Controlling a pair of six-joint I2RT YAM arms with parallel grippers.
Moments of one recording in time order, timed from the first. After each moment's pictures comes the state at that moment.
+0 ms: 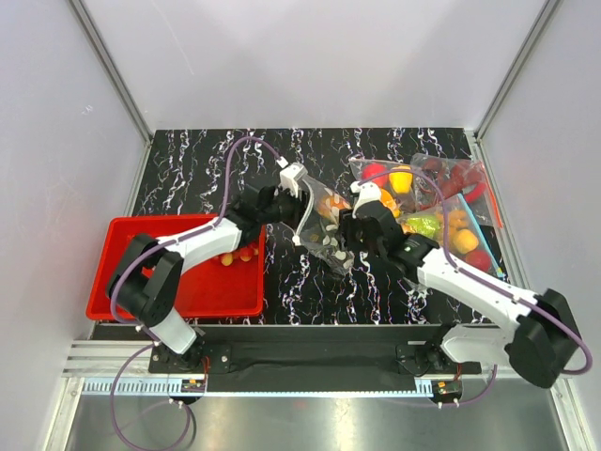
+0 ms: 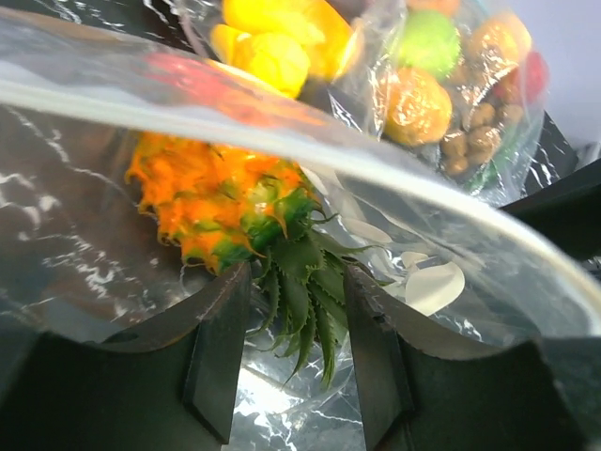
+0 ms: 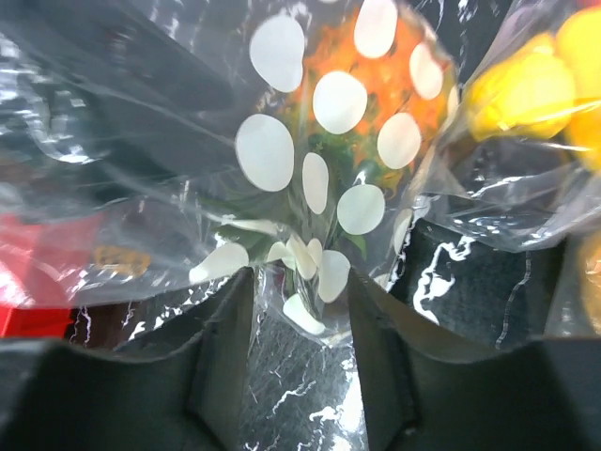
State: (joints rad) left arm -0.57 1.60 0.95 0.22 0.46 -0.32; right arm 0.75 1.23 0.84 -0.22 0.22 0.40
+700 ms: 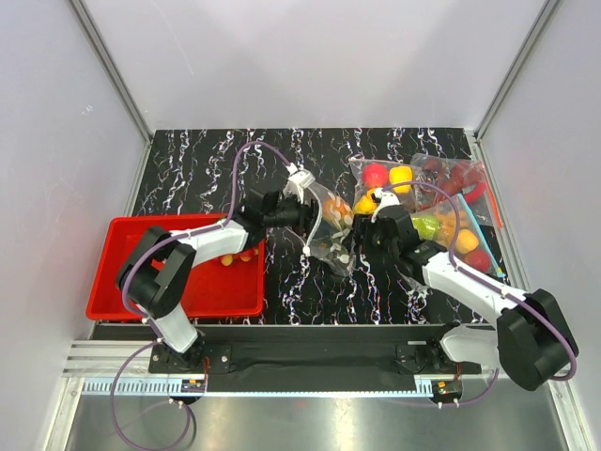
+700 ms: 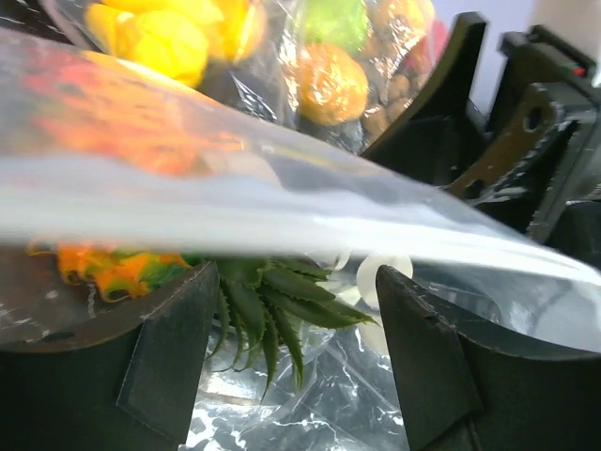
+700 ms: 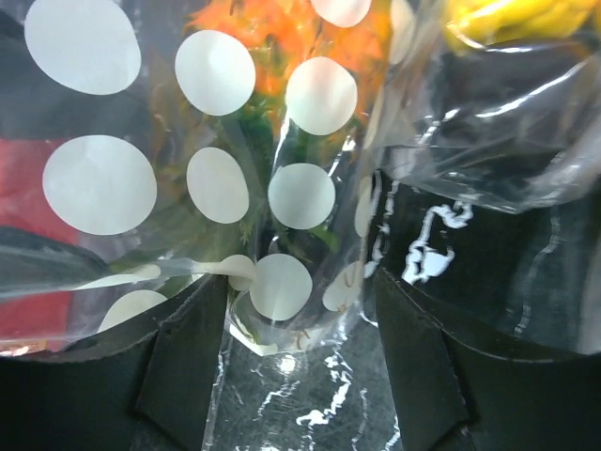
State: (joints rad) left arm -0.59 1.68 0.93 0.38 0.67 -0.39; right arm 0.54 1.21 0.66 -0.07 -0.01 0.49
